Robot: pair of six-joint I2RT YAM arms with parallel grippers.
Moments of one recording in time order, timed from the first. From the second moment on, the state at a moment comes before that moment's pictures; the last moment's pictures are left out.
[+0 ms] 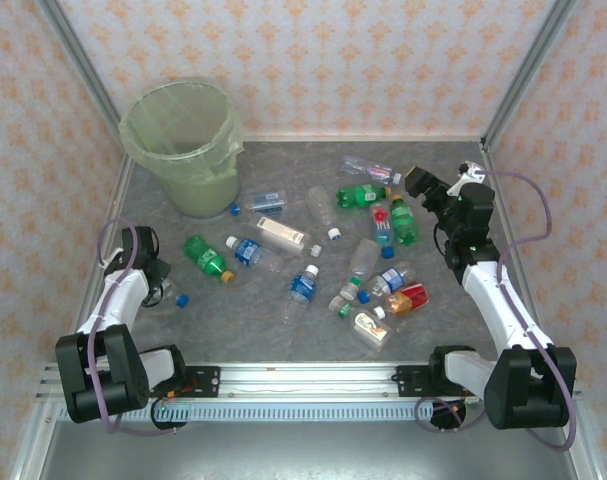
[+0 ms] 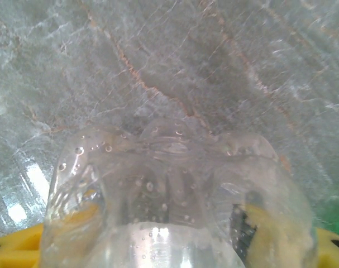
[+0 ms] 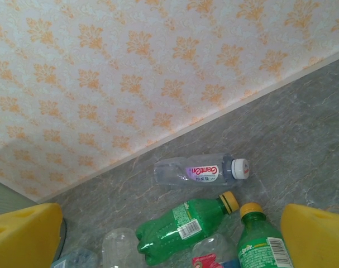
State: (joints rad) left arm 0.30 1.16 0.59 -0.57 -0.23 -0.86; right arm 0.02 1.10 0.75 0.12 -0.14 0.56
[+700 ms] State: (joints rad) left arm 0.24 1.11 1.02 -0.61 -0.16 -0.98; right arm 0.22 1.21 1.00 0.08 -0.18 0.59
